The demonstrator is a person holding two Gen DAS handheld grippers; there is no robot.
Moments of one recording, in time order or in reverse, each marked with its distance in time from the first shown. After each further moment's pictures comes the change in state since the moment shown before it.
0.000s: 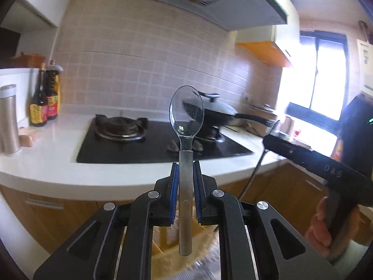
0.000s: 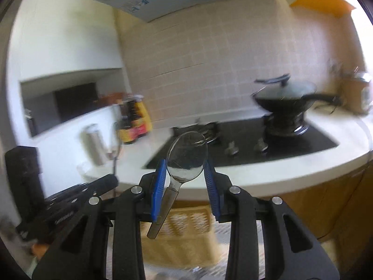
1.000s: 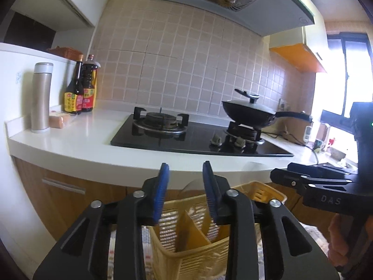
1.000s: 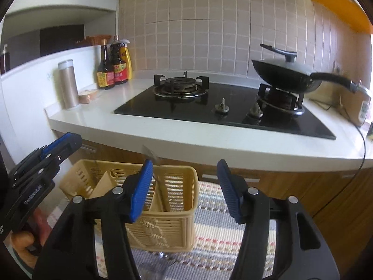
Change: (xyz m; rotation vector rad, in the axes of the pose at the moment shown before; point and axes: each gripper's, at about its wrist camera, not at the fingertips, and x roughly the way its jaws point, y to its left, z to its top) left arm 0.008 0.034 -0.061 -0.047 -0.076 0.185; right arm 0.076 -0.001 -0.071 -0.145 0.250 -0.070
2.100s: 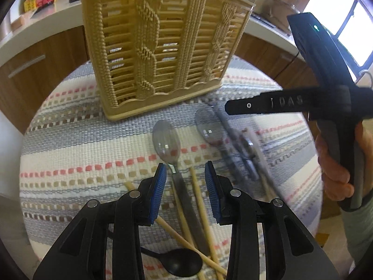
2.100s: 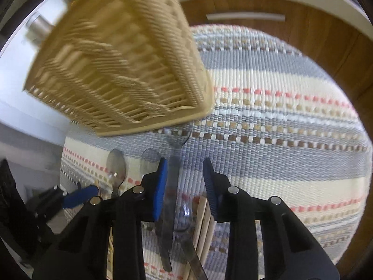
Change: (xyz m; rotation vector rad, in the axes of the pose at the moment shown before) left arm -0.004 -0.034 -0.127 0.038 0.825 -0.129; right arm 0.064 -0.015 -0.123 0.296 0.700 0.166
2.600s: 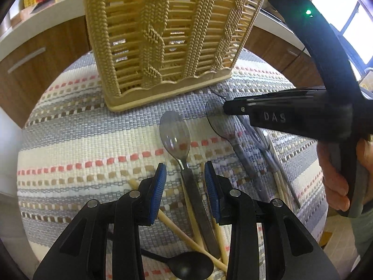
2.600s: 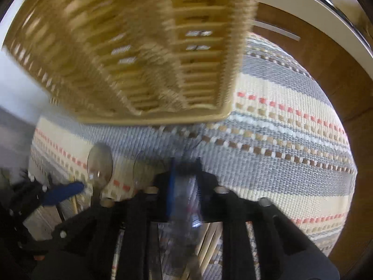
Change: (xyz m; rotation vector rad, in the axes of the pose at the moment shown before) left arm 0.031 0.012 0.000 -0.003 0.040 0.007; right arm 0.030 0.065 -0.010 -0.187 0.010 -0.221
